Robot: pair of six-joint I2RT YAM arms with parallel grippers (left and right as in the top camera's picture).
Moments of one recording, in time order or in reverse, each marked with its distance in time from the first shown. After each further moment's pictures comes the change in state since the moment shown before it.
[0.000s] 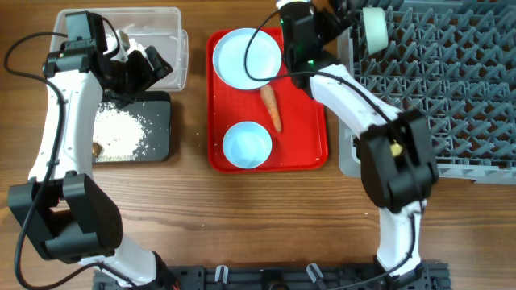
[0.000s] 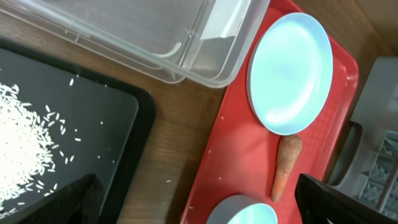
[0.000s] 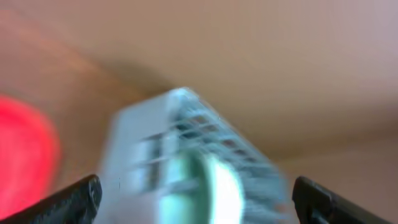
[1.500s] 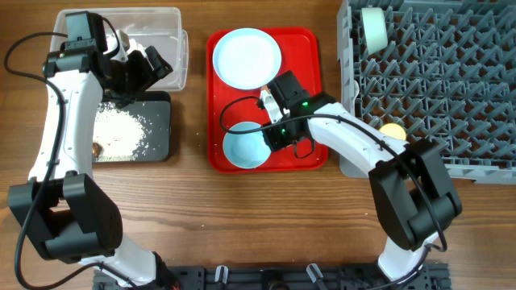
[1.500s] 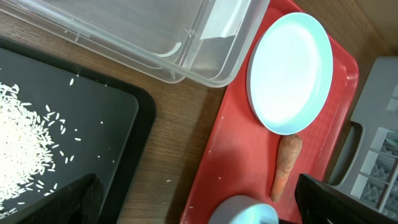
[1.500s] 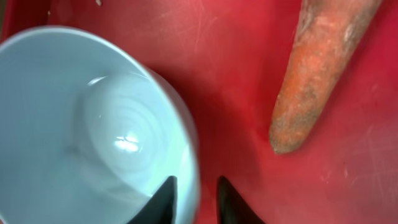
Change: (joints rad) left arm 0.000 0.000 0.000 0.000 0.000 0.000; right arm 0.122 -0.203 -0.374 -0.575 -1.027 0.660
